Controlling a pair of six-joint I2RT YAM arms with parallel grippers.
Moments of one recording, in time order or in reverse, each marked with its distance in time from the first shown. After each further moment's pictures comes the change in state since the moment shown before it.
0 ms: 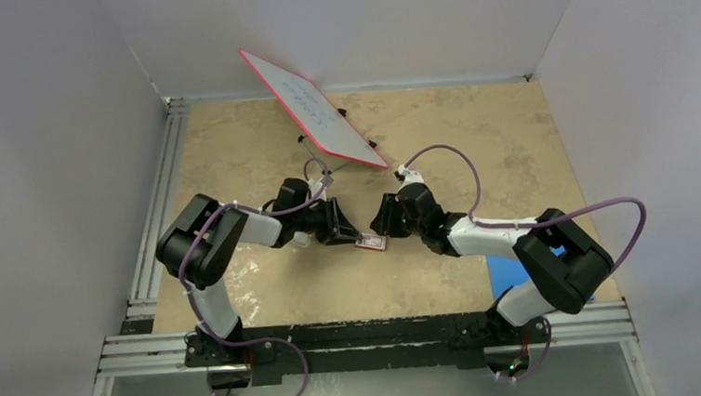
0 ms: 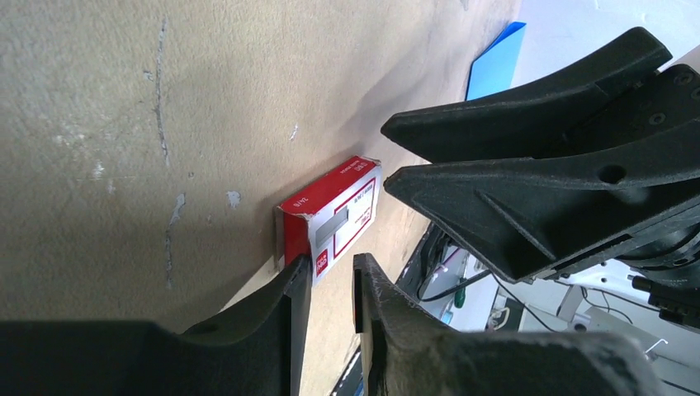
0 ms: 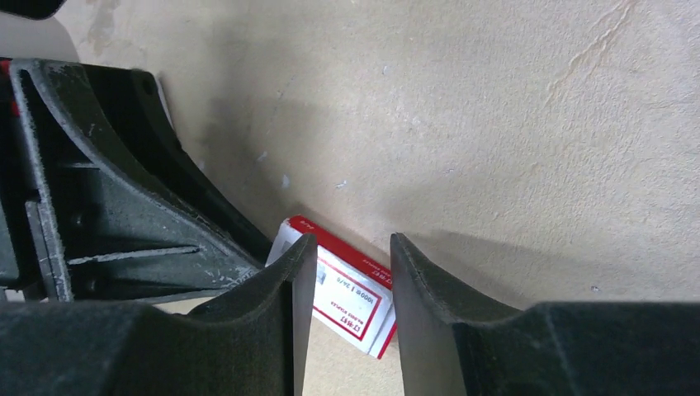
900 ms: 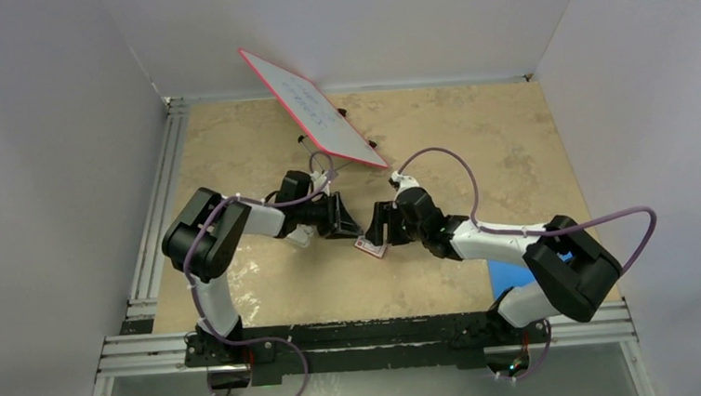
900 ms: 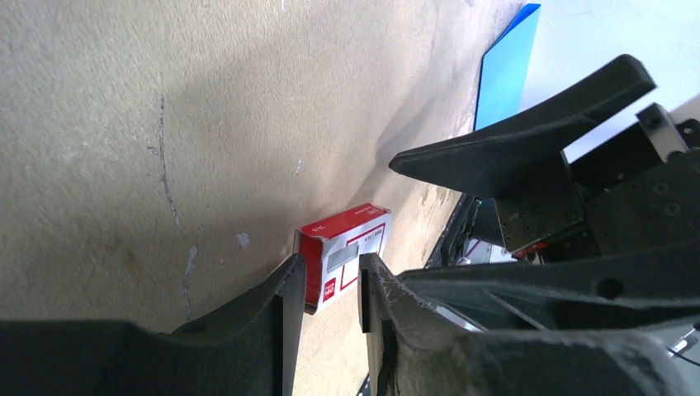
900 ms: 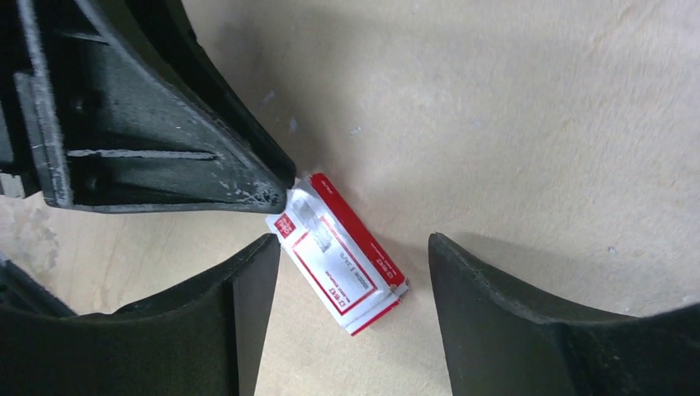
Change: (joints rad) left arm 0.015 0.054 0.093 -0.096 0.035 0.126; right arm 0.028 -0.050 -0.018 -0.093 -0.052 -0.053
